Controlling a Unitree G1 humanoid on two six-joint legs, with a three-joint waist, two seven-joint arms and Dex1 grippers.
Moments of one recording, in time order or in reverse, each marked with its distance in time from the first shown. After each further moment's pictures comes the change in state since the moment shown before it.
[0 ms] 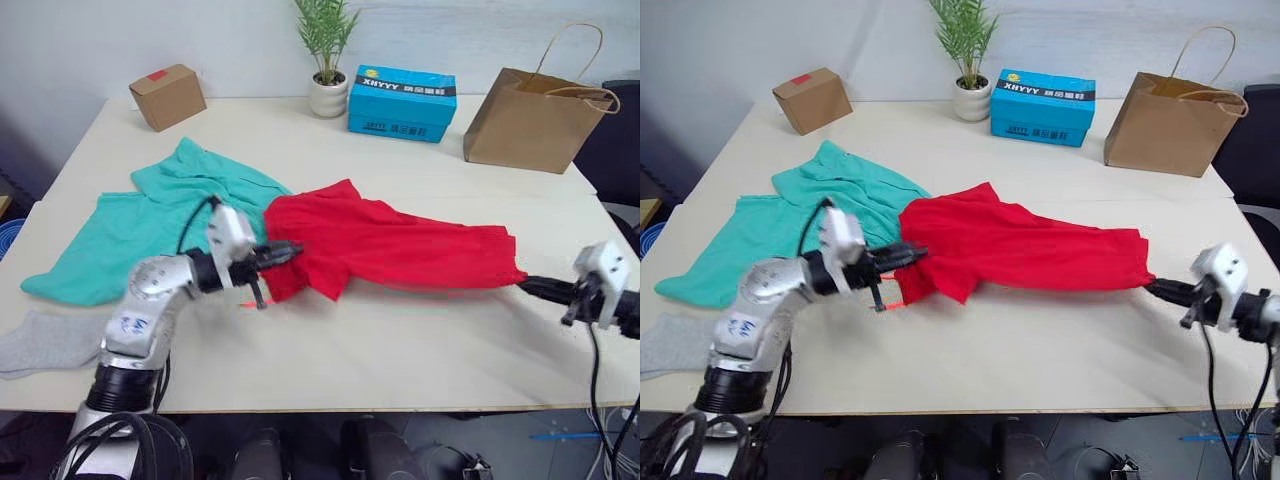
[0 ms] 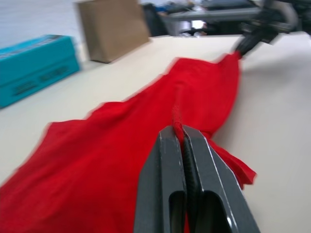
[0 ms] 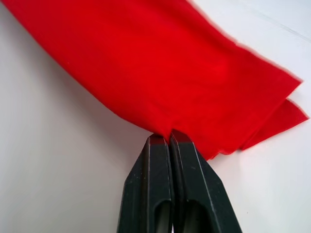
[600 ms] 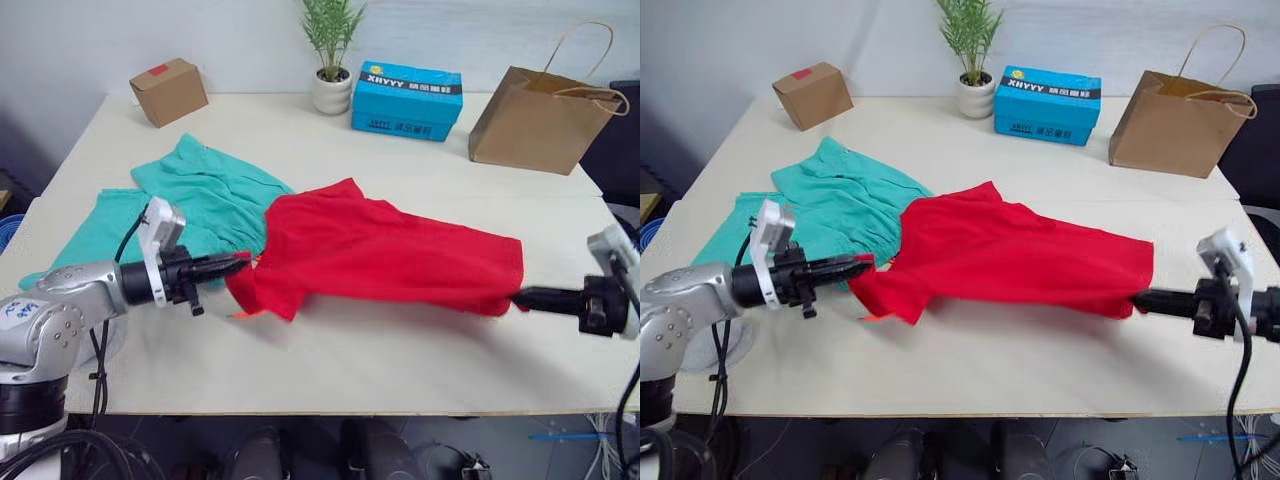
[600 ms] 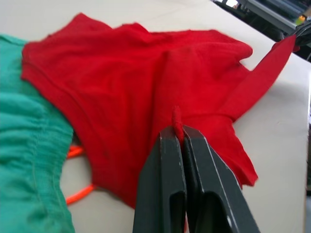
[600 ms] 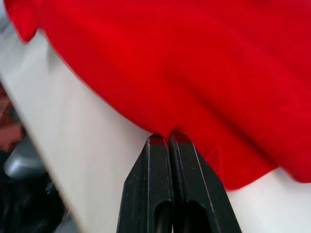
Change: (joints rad) left arm 0.210 0.387 0.166 -0.184 -0.306 0.490 -0.065; right arm 0.357 -0.185 -0.157 -0.644 0.273 0.718 0.025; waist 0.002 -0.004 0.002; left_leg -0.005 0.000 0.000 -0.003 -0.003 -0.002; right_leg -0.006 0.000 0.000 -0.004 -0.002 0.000
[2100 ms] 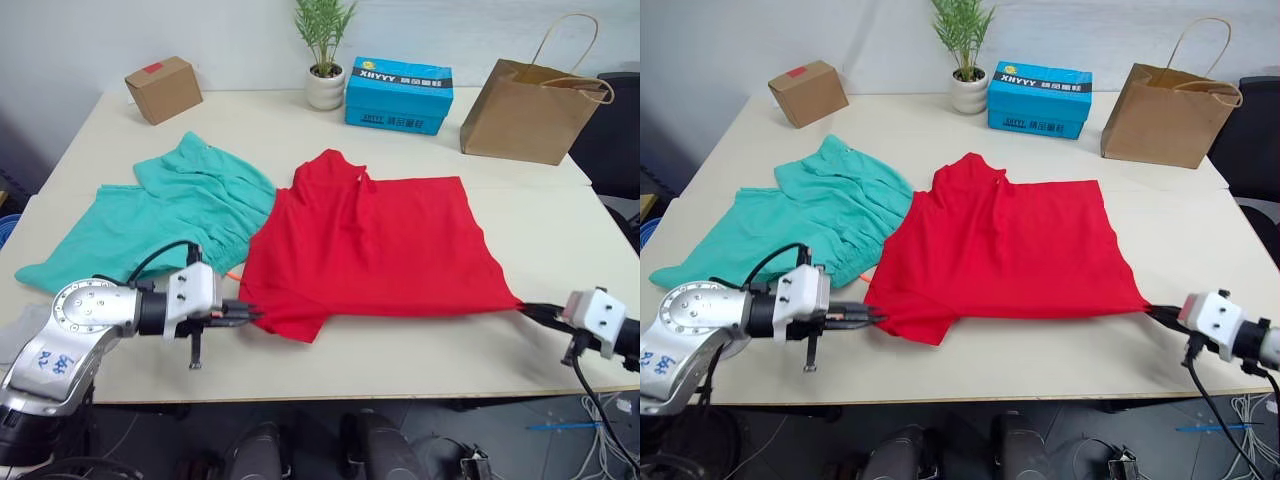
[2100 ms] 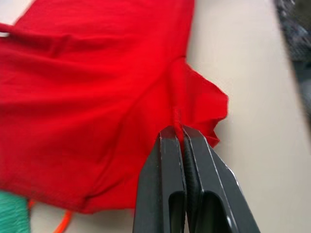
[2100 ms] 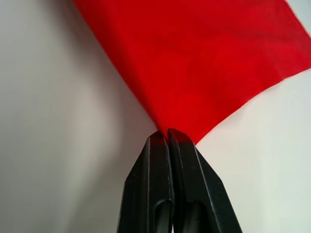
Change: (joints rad) left arm 0.135 0.042 -0.206 -0.060 0.370 -0.606 -0.190; right arm -0.103 0.230 0.190 0.713 -0.484 -1.468 -0.151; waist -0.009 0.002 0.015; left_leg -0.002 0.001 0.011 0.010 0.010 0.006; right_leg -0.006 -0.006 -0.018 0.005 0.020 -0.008
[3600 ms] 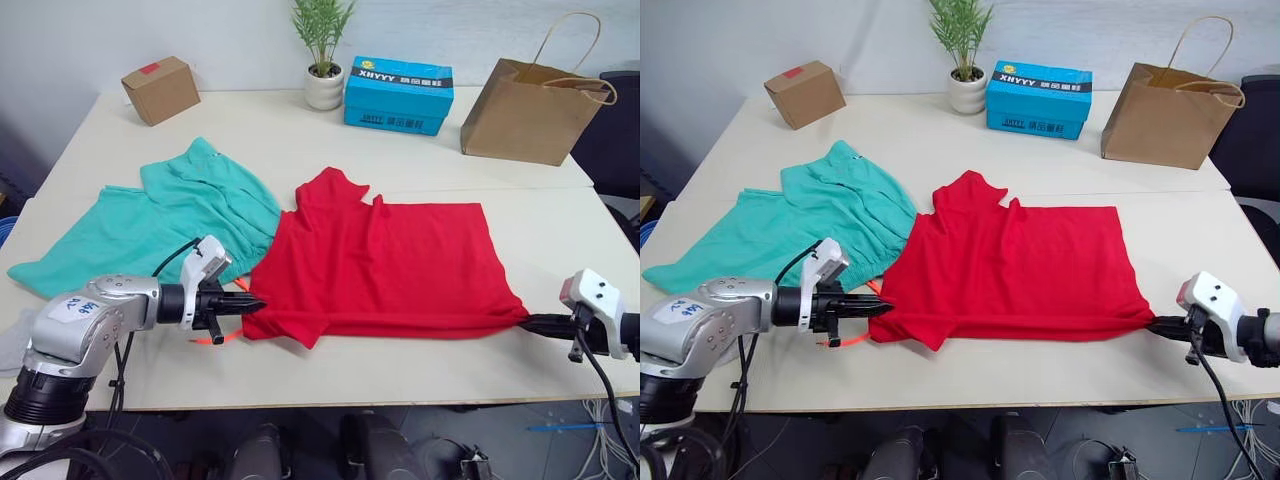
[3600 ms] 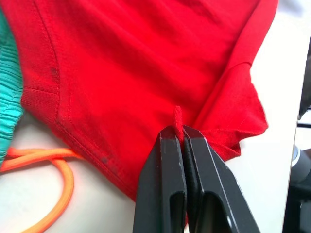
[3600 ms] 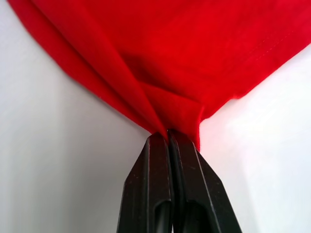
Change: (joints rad) left arm -0.259 -0.149 -0.021 0.148 -0.206 0.744 0.234; right arm -0.022 -0.101 0.034 -0.323 0.077 0.805 0.081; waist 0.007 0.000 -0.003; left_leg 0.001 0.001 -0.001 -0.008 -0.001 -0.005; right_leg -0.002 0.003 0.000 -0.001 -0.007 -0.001
